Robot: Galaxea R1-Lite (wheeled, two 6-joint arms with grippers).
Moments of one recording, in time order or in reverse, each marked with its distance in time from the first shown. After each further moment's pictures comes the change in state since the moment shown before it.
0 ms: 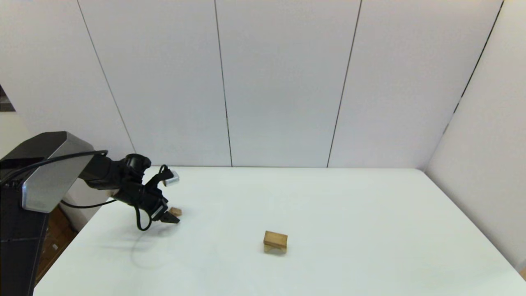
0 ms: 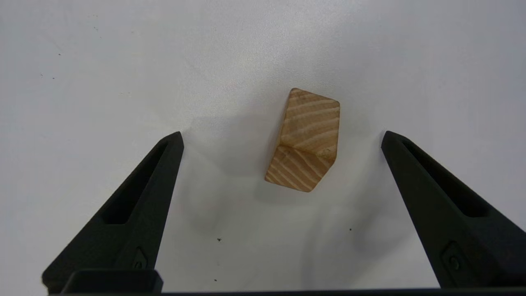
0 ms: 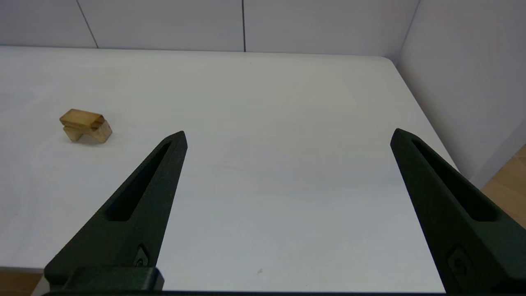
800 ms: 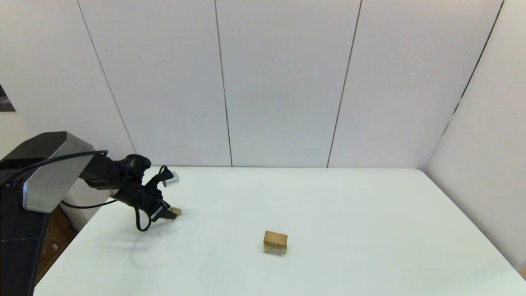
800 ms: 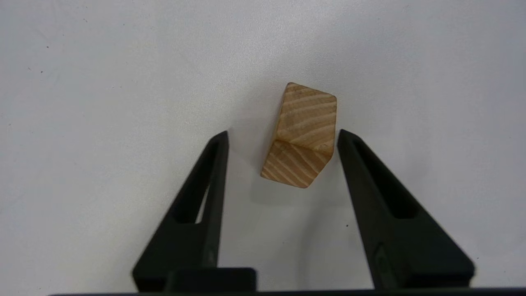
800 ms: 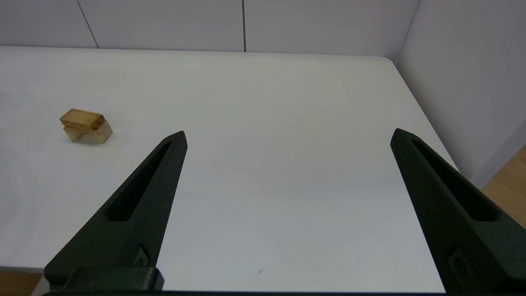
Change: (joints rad) left arm 0.001 0.004 -0.010 0.023 -0.001 0.001; right arm 0.000 0.000 0.000 0.000 0.000 0.000
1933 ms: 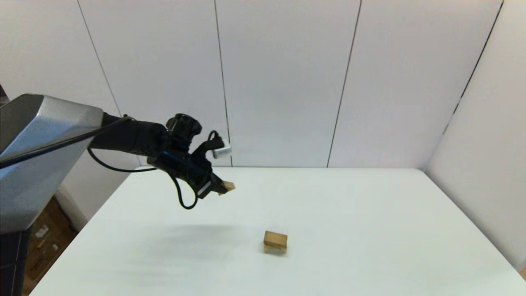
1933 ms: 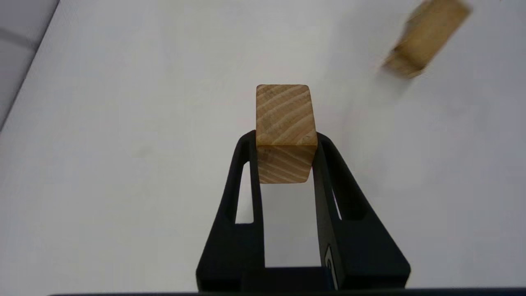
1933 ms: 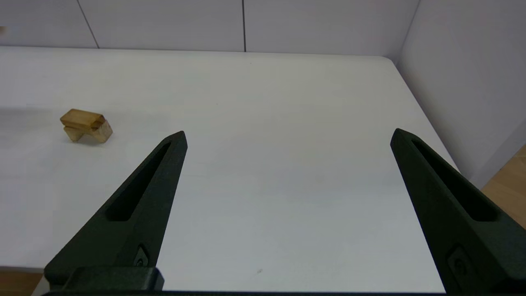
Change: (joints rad) left arm -0.391 -0.291 -0.052 0.149 -0.050 -0.134; right arm 0.000 0.000 0.000 0.000 0.000 0.000
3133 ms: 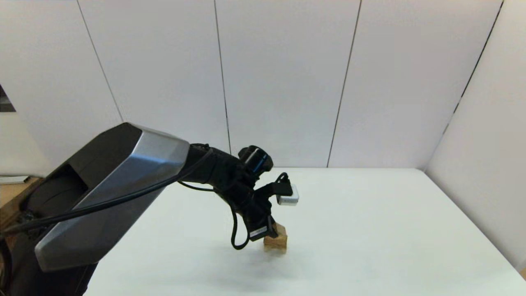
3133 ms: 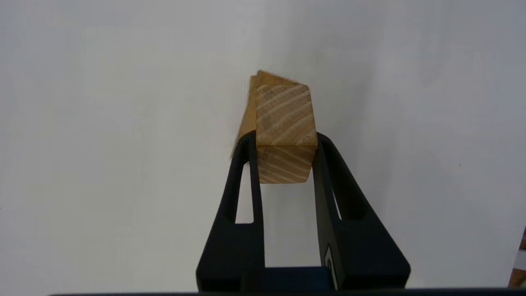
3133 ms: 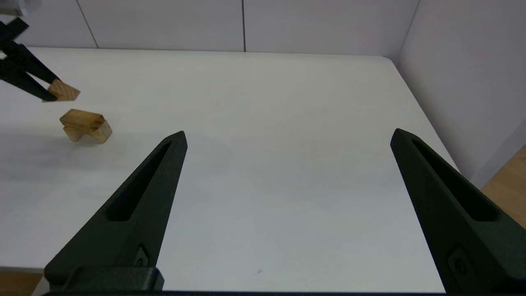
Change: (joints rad) left arm -0.346 0.147 -0.074 0.051 0.085 0.050; right arm 0.000 0.000 0.000 0.000 0.000 0.000
